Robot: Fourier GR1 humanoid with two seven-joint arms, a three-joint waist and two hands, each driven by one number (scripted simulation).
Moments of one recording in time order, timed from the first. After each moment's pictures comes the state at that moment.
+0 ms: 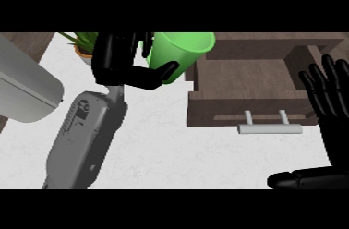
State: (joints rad) left arm -0.72 0.03 -0.07 -1.33 0.25 0.18 -0.19; right arm -0.08 -0.09 -0.07 -2.11 -0.16 0.13 0.20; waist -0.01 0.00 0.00
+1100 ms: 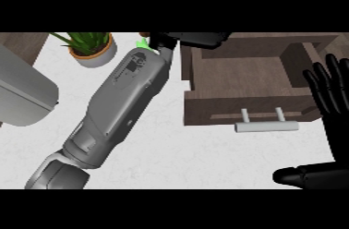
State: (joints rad) left arm -1.19 0.00 -0.15 -0.71 0.35 0.35 -0.28; right arm -0.09 -0.12 -0.11 -2.06 -0.18 0.17 0.16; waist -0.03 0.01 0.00
